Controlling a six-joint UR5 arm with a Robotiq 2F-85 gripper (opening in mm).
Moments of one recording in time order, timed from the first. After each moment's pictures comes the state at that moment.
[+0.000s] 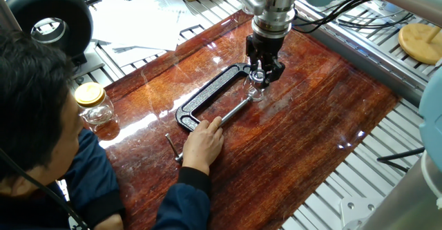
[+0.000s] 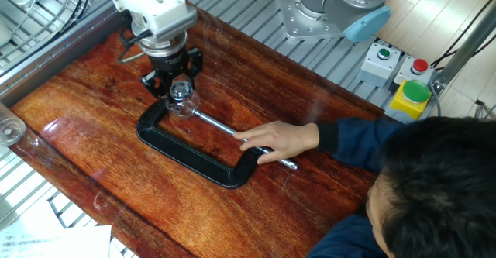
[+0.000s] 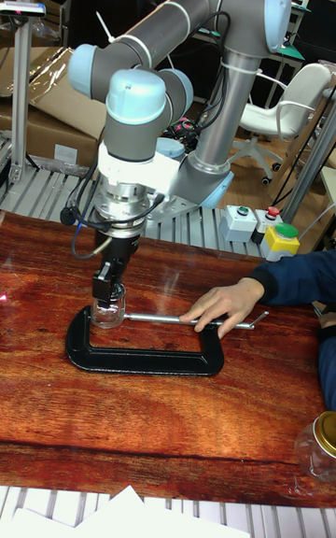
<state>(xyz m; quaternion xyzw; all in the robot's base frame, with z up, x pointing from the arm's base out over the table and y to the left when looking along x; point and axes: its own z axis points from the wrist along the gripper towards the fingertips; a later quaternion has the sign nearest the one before) 0.495 -0.072 0.058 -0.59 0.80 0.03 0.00</state>
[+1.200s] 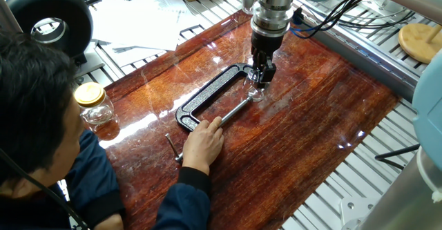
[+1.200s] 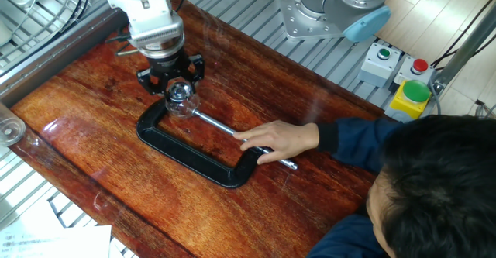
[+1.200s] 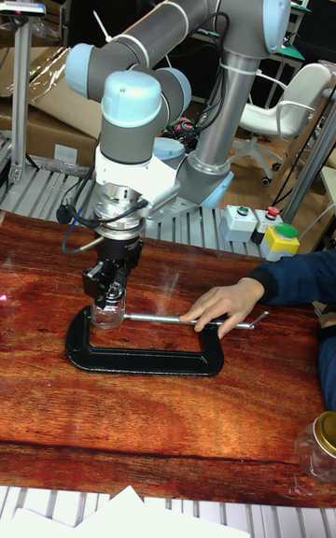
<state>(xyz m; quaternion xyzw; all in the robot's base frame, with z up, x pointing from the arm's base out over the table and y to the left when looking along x) 0.495 -0.068 0.058 -0.46 0.89 0.04 -0.01</state>
